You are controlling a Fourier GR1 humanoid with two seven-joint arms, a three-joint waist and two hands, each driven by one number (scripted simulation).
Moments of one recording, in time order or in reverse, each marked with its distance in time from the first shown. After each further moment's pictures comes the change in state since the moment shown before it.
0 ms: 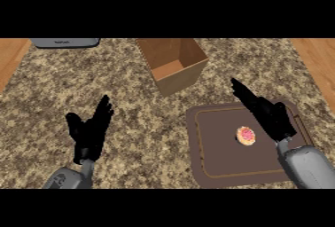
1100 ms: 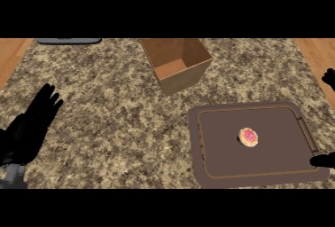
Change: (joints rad) left arm 0.110 0.257 0.250 -0.204 0.136 -0.229 0.009; right arm 0.221 -0.314 -0.365 -0.157 0.106 0.184 -0.608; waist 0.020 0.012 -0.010
